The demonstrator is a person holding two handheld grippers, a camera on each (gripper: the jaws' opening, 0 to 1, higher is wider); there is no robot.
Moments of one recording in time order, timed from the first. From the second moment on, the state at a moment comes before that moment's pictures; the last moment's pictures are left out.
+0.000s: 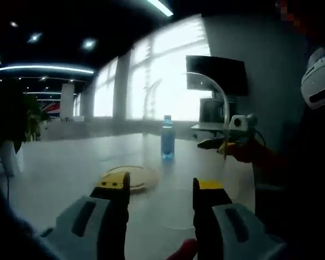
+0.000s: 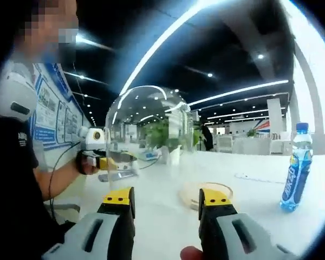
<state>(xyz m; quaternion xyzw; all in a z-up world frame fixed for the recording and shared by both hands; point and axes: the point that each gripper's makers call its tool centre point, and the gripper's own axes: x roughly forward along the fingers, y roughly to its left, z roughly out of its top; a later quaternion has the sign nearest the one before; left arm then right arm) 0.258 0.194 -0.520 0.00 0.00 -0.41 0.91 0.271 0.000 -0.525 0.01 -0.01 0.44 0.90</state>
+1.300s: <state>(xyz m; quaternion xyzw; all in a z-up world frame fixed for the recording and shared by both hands) 0.298 0.208 -0.585 -0.02 0.02 -0.33 0.94 0.298 -0.054 -0.579 0.06 0.00 0.27 0.96</state>
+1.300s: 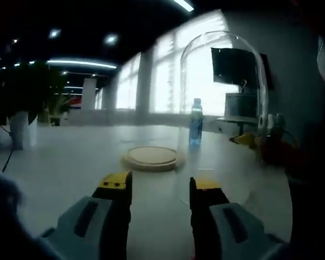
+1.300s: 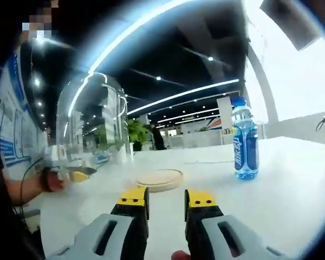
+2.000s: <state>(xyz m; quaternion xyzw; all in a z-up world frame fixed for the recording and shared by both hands) 0.296 0.214 -0.583 -0.04 0.02 -0.32 0.95 0.297 -0.051 -0.580 0.05 0.00 0.27 0.96</state>
